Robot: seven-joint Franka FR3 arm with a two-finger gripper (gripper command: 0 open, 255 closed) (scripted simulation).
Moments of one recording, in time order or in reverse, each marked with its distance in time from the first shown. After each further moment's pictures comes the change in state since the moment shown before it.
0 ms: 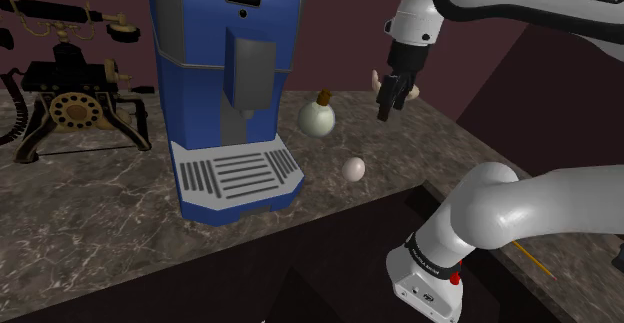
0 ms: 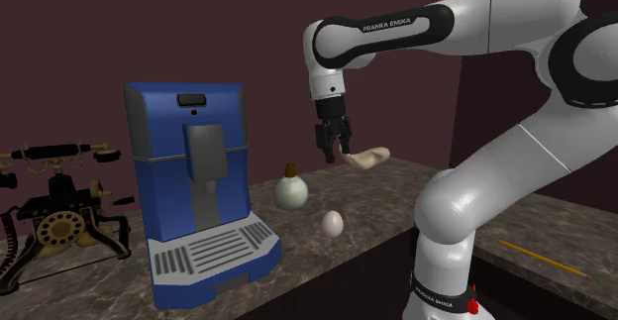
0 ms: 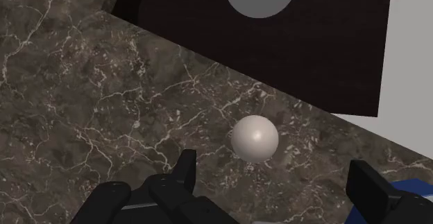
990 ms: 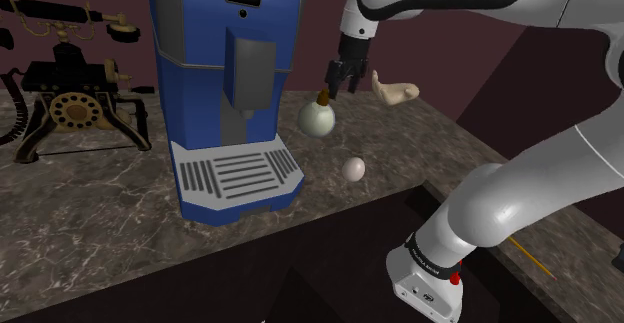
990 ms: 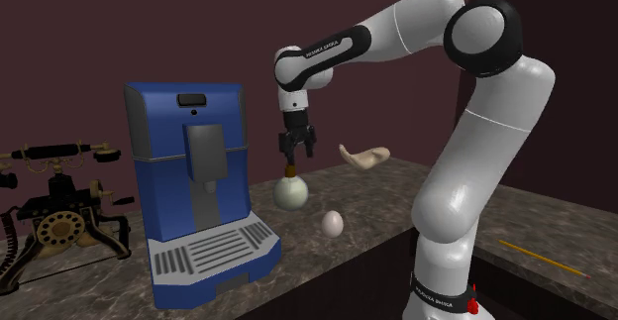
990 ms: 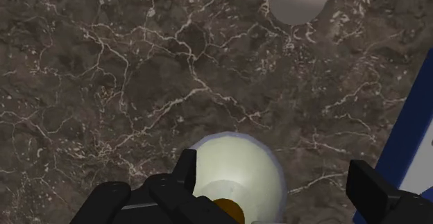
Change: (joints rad) arm -0.059 0.445 -0.033 0.221 -0.041 0.297 0.025
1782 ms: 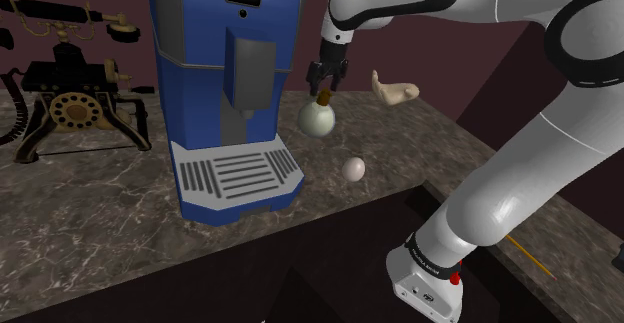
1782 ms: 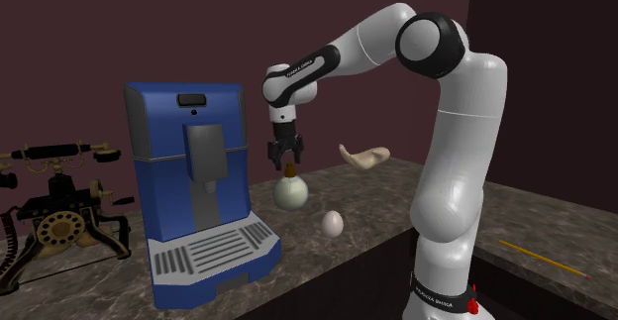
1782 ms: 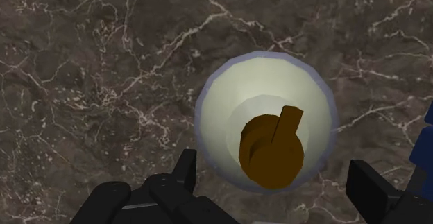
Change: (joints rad) arm -0.029 0.248 -0.028 0.143 -0.015 0.144 0.002
